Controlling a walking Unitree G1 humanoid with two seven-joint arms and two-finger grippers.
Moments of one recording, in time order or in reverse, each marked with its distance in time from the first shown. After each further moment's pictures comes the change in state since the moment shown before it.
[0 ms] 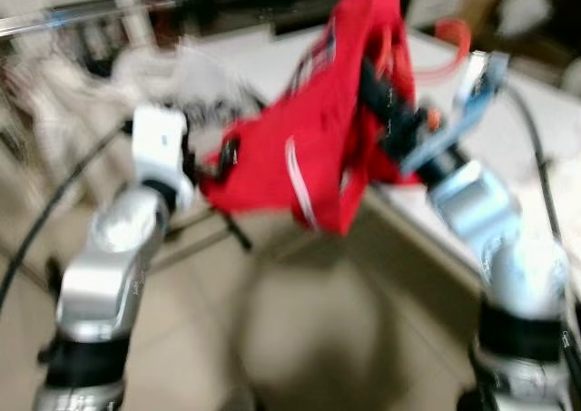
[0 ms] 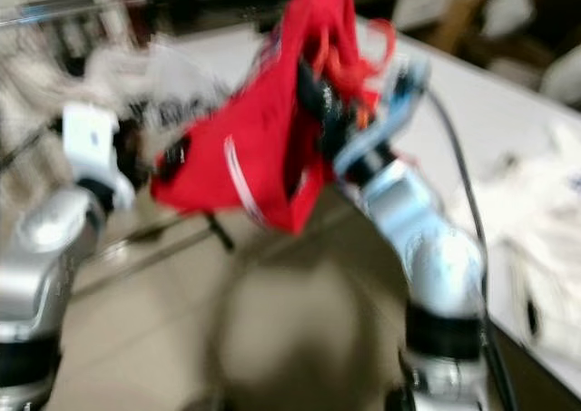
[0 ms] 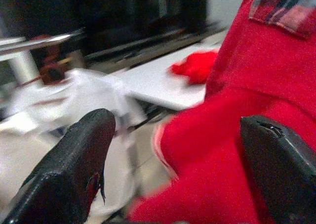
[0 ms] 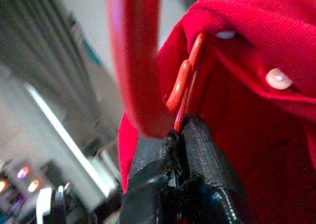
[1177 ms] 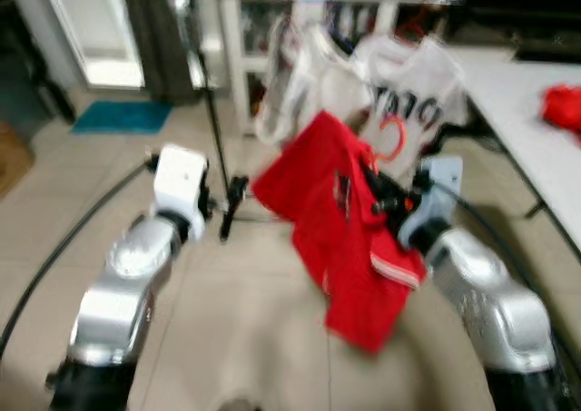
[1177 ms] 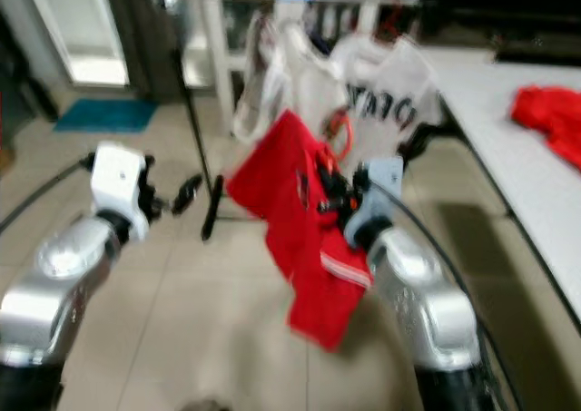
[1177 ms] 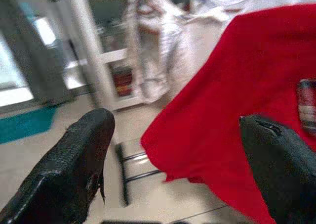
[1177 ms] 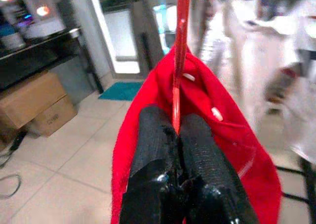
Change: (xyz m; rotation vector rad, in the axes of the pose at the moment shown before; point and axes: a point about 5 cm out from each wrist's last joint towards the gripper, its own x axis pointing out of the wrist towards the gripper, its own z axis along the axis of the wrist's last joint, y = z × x) left arm -0.011 -0.017 -0.038 0.012 0.140 -0.042; right arm -0.047 -0.058 -0.062 -0.464 0.264 -0.347
